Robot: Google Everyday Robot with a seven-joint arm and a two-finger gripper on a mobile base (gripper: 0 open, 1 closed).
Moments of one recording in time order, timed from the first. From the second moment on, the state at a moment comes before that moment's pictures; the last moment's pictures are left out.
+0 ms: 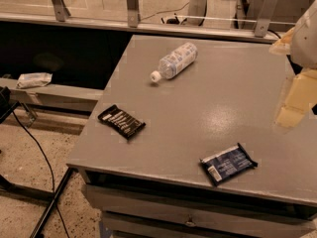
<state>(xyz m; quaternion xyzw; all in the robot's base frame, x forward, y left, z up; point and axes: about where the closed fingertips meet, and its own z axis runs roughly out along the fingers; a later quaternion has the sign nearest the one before) 0.438 -0.217 0.976 -0.60 0.78 -0.03 0.16</state>
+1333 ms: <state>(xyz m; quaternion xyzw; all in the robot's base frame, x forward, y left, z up) 0.398 -0.189 0.854 -0.73 0.68 0.00 0.10</state>
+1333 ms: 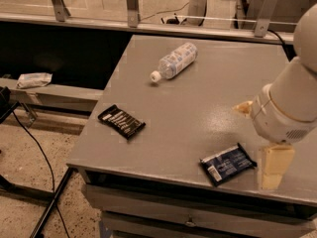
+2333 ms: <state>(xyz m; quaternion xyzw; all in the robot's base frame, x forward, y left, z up) 0.393 -0.185 0.830 -0.75 0.65 0.01 0.08</state>
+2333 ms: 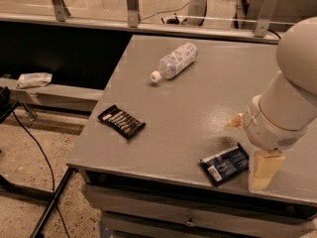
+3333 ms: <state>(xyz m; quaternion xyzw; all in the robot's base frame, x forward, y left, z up) 0.393 -0.173 0.828 -0.76 0.64 0.00 0.08</state>
